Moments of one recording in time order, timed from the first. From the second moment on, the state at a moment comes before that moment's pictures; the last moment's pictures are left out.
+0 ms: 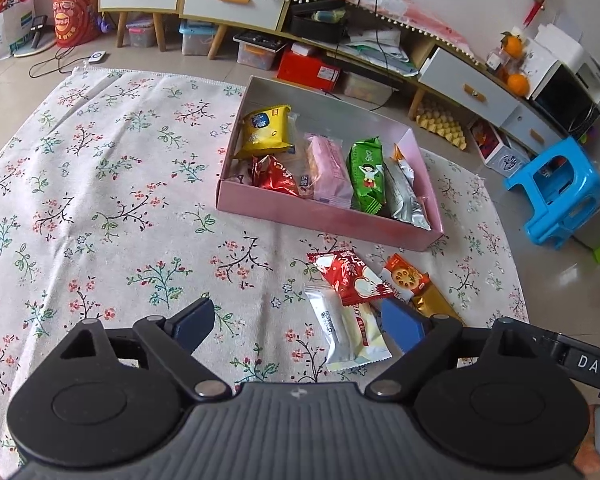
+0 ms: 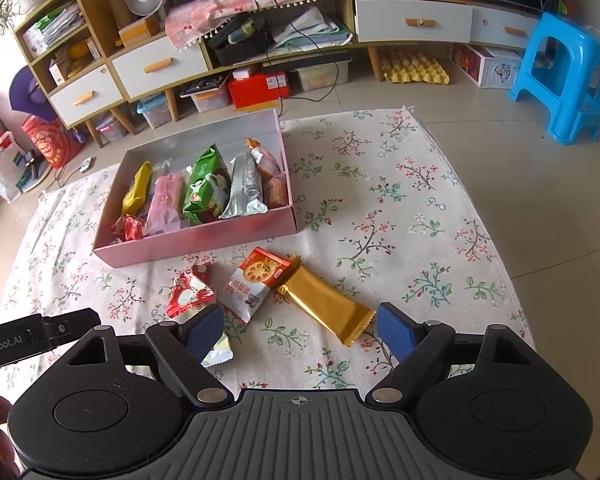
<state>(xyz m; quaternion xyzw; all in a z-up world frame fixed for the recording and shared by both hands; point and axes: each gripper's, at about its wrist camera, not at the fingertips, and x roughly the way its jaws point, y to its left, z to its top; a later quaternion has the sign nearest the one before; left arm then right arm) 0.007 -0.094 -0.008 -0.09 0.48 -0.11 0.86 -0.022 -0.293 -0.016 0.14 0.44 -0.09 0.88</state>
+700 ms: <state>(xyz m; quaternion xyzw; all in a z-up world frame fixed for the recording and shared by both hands) 0.027 -0.110 -0.028 -0.13 0.51 -0.14 0.84 0.004 -0.299 -0.048 0.10 0.49 -0.09 0.86</state>
